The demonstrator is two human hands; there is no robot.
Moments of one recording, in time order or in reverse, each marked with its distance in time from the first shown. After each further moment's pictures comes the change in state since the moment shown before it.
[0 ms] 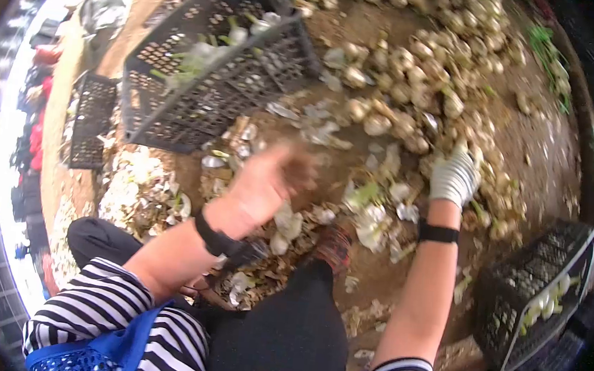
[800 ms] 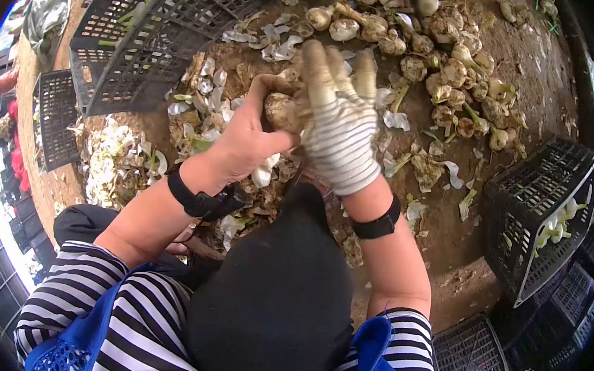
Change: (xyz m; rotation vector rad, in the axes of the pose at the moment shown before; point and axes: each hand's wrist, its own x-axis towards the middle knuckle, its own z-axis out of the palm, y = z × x) left_hand -0.020 -0.035 0.016 0.626 -0.260 0.109; right_hand -0.125 -0.079 -0.061 0.863 0.186 -0.603
